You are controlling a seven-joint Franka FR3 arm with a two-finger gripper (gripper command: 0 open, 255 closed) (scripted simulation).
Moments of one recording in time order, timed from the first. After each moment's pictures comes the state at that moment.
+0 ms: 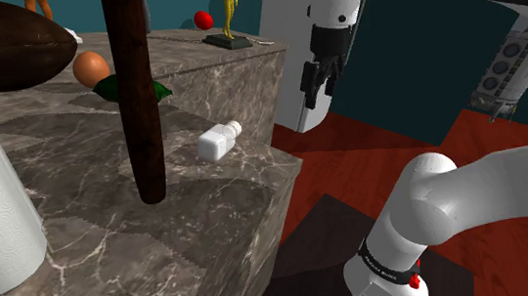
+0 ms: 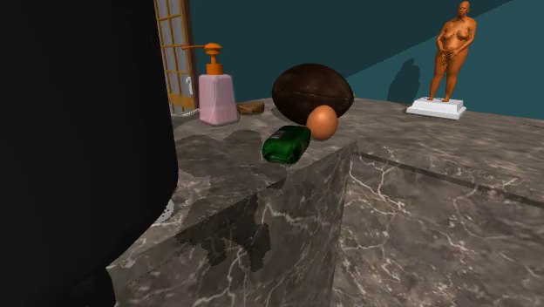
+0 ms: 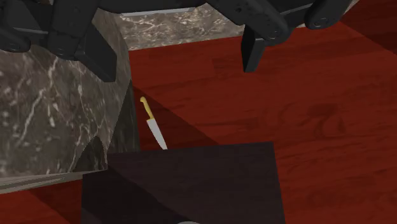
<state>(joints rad) -0.01 -0.83 0.06 -2.35 -0.07 1.47 0.05</state>
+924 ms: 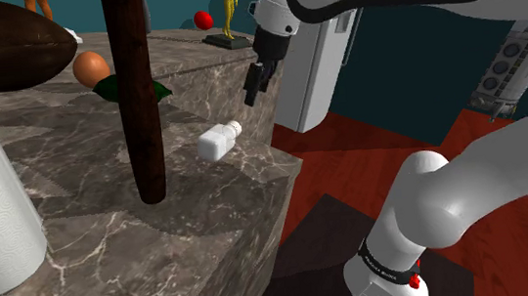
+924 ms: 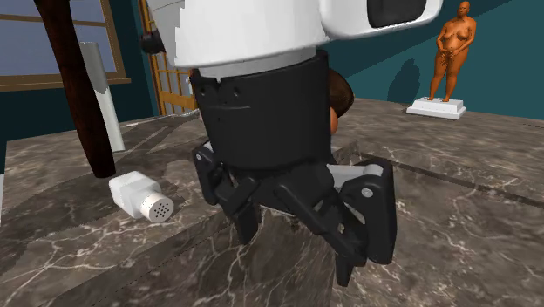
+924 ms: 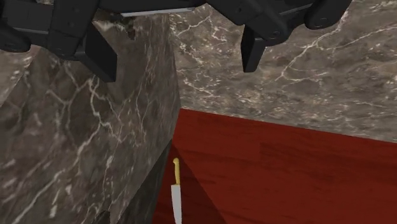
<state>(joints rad) 0.12 -0.59 0.03 -2.33 -0.02 1.93 -0.18</state>
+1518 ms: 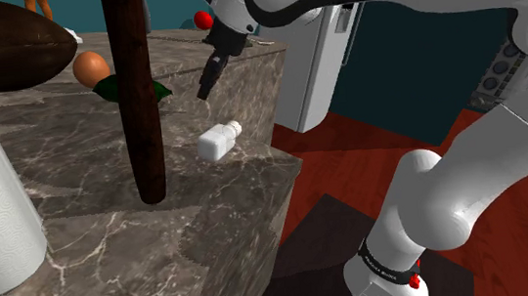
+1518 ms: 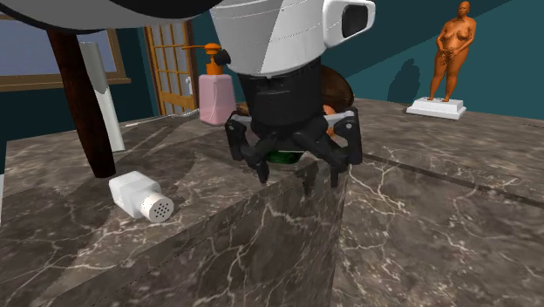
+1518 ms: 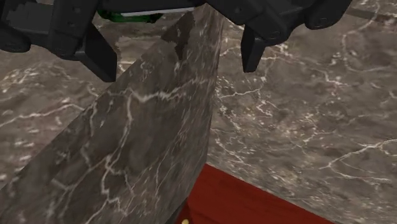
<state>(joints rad) 0.23 -0.40 0.02 -2.22 0.05 2.21 -0.38</state>
